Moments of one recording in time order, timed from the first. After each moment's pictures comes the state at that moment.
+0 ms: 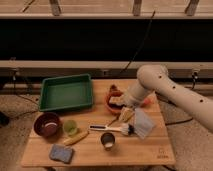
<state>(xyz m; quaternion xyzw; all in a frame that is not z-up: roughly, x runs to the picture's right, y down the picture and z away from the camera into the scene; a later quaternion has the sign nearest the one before) 0.078 0.120 0.706 -0.36 -0.21 0.06 0.91</state>
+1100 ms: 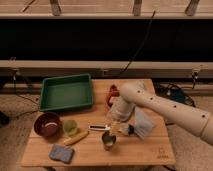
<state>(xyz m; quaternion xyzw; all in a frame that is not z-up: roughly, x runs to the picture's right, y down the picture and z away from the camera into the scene) 0.033 0.197 0.768 -0.41 -0.20 0.03 0.89</state>
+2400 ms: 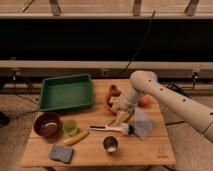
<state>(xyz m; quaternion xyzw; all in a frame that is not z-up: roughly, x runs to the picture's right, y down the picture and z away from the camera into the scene) 0.059 0.156 0.763 -0.40 -0.23 0.04 0.89</state>
